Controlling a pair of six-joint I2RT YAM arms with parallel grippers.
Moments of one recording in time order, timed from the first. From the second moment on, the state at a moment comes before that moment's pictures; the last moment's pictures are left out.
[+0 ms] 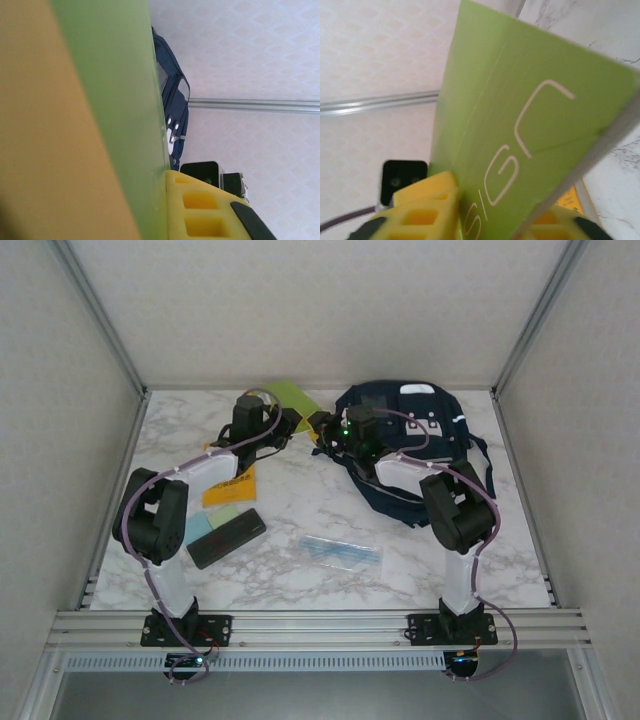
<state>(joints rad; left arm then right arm) -0.41 1.83 1.21 0.26 0.32 -1.29 0.56 1.97 1.25 0.49 -0.33 1.52</state>
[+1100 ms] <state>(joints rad) -0.77 1.89 1.61 -0.44 0.19 -0.26 -0.13 1.14 1.04 -0.43 -0.21 0.78</state>
